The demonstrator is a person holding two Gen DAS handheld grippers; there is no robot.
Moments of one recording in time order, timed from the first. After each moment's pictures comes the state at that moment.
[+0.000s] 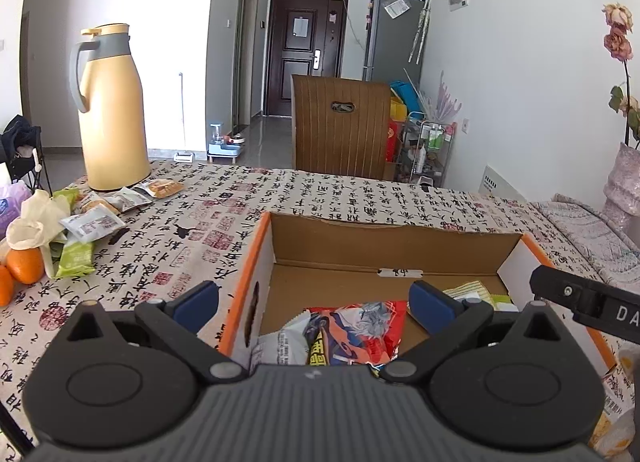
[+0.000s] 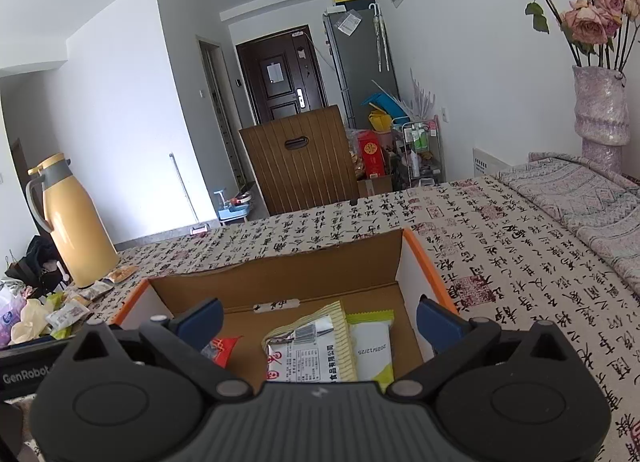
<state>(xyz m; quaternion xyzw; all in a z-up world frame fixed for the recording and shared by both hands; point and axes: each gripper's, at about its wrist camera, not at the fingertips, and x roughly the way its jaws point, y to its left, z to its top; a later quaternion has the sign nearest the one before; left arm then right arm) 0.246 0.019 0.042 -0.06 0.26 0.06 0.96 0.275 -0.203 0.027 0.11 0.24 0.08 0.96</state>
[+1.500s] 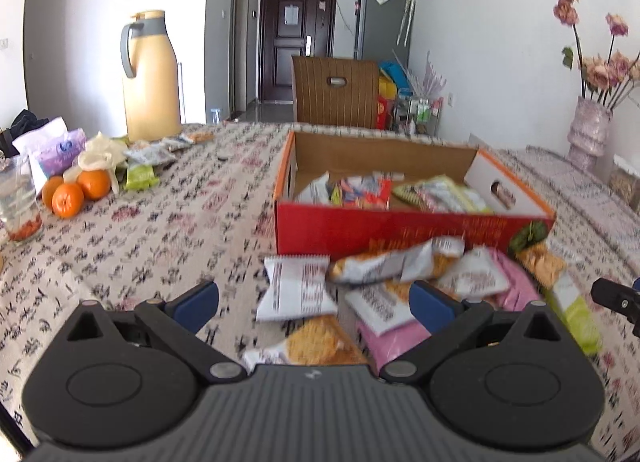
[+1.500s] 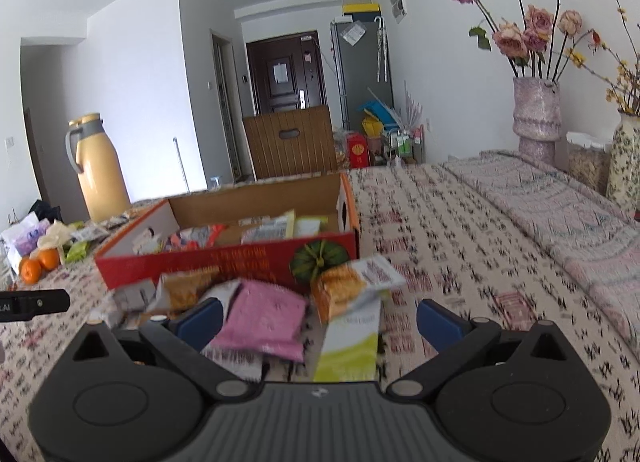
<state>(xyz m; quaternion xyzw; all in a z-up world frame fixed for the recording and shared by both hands) 0.072 0.018 0.010 -0.03 0.28 0.05 0.96 0.081 -0.263 -0.004 0.06 0.24 0.08 0.97</state>
